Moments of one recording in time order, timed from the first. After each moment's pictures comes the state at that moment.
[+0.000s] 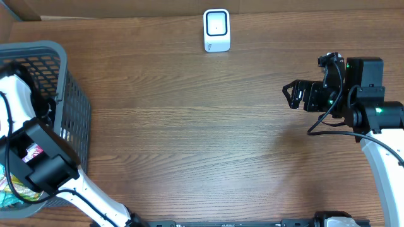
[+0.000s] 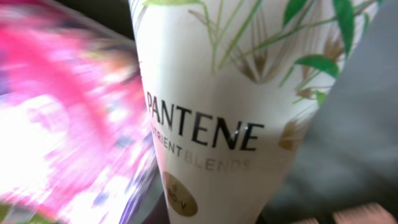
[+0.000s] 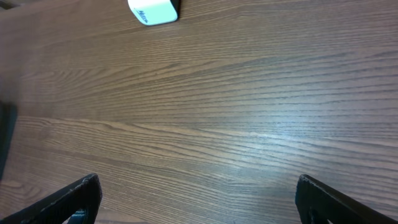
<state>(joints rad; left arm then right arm) 0.64 2.14 1.88 -1.37 -0.18 -0.38 0.00 1.28 1.17 -0.79 -0.38 0.12</state>
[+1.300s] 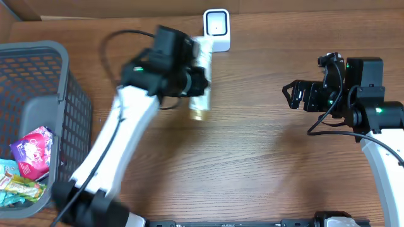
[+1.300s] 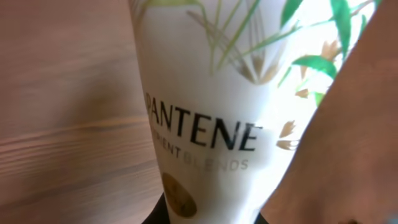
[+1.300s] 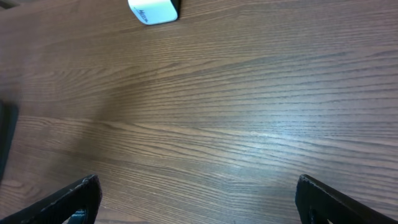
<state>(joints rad) -0.37 1.66 1.56 -0.94 0.30 -0.36 0.00 1.28 1.17 -0.79 -0.38 0.12</state>
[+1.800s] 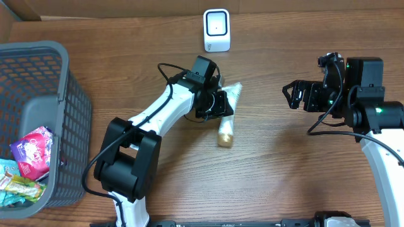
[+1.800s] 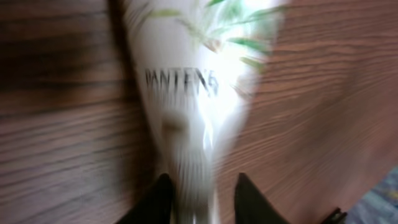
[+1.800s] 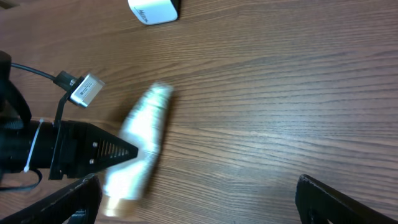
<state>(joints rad) -0.45 1.97 1.36 -0.65 0.49 -0.52 0.00 1.28 1.17 -0.79 -0.38 0.12</state>
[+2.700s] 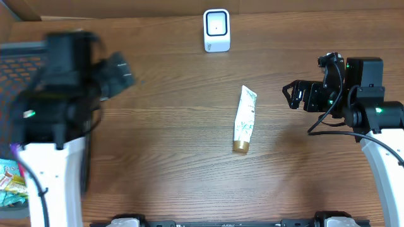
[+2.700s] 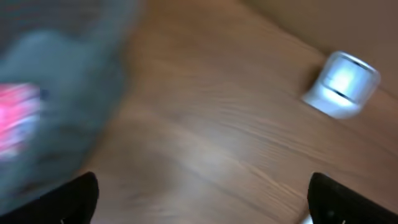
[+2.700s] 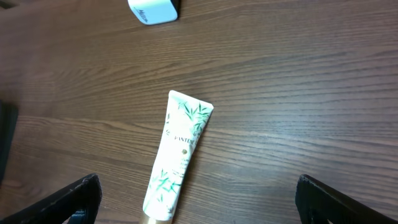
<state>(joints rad) 0.00 1.37 1.84 -1.37 -0.16 -0.53 0.00 1.28 1.17 -0.79 -0.38 0.12</state>
